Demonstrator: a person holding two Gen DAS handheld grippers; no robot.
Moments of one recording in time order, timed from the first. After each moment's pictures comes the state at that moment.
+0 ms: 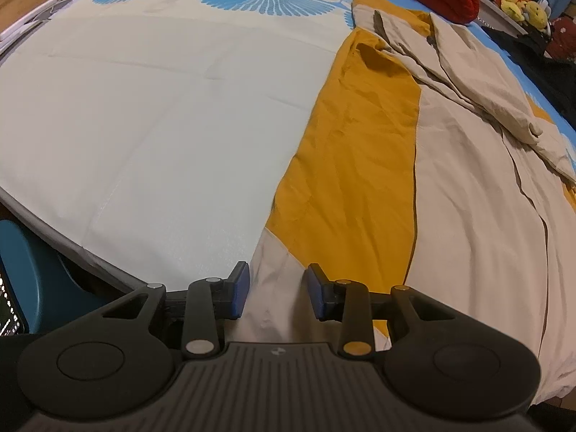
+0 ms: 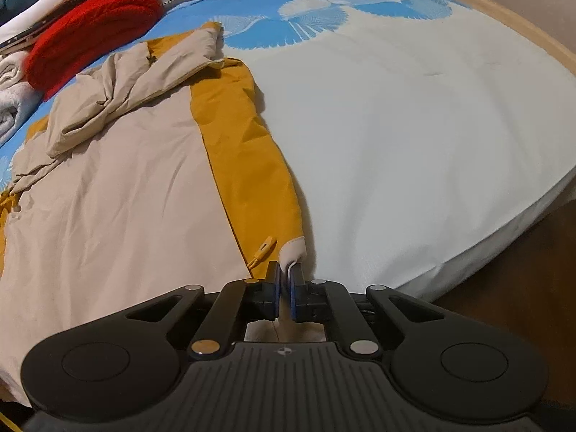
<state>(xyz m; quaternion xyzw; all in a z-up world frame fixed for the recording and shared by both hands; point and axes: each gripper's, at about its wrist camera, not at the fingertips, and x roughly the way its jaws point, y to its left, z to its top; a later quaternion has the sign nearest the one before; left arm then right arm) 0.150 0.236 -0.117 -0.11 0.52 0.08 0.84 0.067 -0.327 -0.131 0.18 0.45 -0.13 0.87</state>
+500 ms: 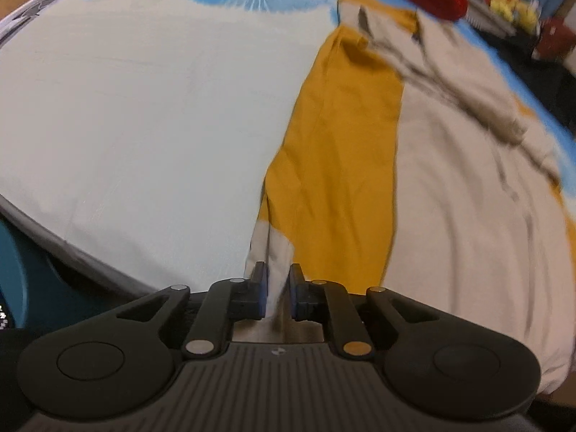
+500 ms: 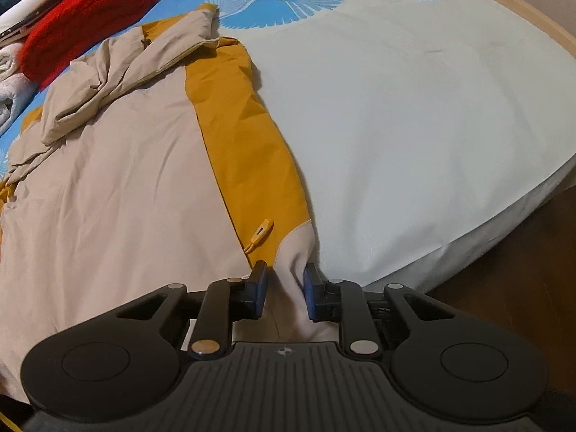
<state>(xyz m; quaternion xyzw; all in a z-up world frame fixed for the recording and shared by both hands) 0.150 0.228 -0.121 -0.12 0.53 0.06 0.84 0.069 -0.328 -0.142 0.19 0.47 -0.13 0.86</state>
